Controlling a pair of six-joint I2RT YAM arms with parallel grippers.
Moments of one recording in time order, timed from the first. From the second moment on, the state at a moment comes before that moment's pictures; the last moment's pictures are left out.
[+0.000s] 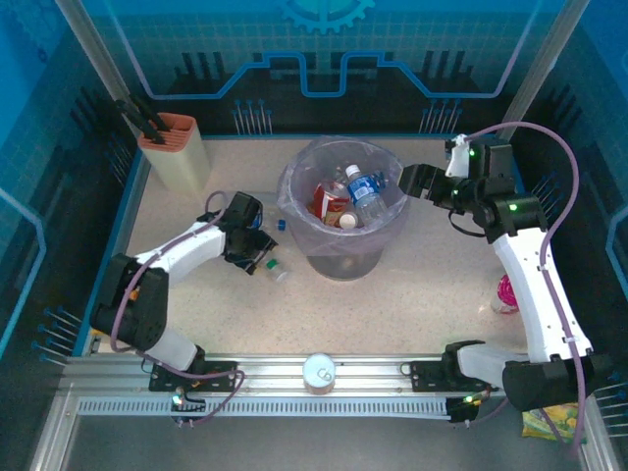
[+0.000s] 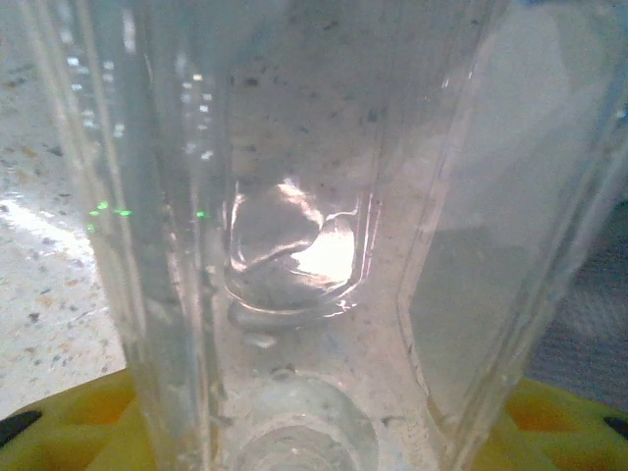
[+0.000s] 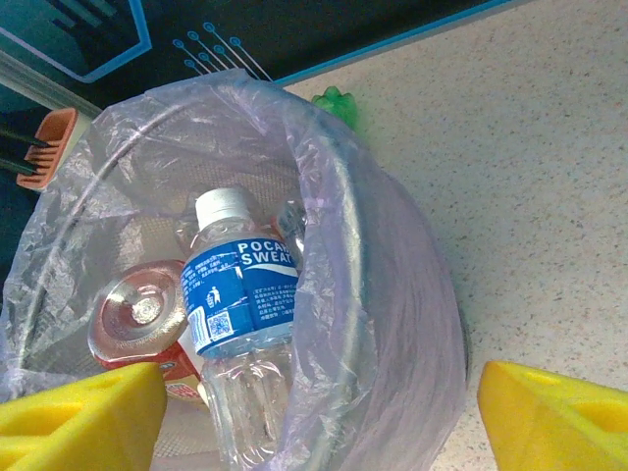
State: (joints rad) left arm -0.32 1.52 0.95 -0.65 0.17 -1.23; right arm 0.12 1.19 1.38 -0.84 -0.36 0.45
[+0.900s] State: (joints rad) left arm -0.41 1.70 2.27 -1.19 0.24 -0.23; right arm 0.12 1.25 1.27 -0.73 -0.45 0.50
